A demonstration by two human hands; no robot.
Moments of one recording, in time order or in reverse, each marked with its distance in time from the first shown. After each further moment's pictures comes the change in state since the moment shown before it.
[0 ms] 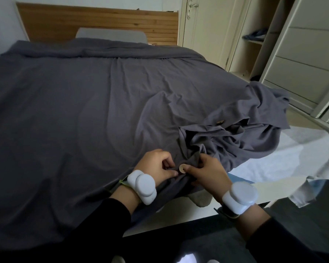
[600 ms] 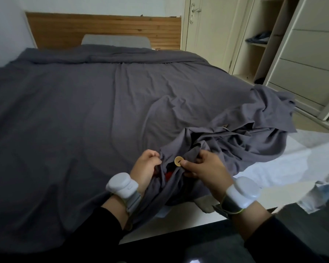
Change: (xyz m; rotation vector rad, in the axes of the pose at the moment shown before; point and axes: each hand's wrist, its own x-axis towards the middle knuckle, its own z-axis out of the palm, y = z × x) left_hand -0.003 -0.008 -0.013 -0.831 0.227 -0.469; right_hand 0.008 -0.018 0.014 0.431 -0.108 -0.014
